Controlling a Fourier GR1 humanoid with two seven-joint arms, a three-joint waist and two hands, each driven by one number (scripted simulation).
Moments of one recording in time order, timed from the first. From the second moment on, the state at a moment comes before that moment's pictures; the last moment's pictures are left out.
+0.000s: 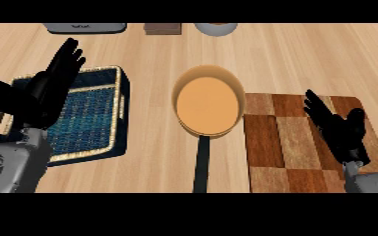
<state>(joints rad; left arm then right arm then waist) -0.27 0.38 -0.03 -1.56 0.23 0.08 0.19 -0.09 -0.48 0.17 -1.33 -0.30 -0.04 0.11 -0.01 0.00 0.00</state>
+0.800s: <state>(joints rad) -0.15 0.30 -0.18 -1.44 0.16 -0.01 0.17 -0.25 -0.63 0.09 -1.38 -0.07 -0.20 0.12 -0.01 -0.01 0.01</state>
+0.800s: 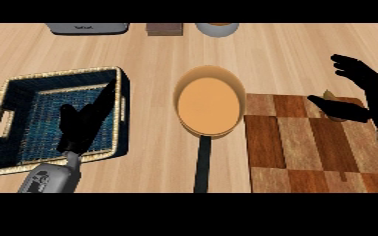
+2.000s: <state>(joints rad) -0.11 0.27 -0.18 -1.47 0.12 -0.05 0.17 -0.54 -0.70 0.16 -1.12 -0.27 0.32 0.80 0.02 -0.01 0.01</state>
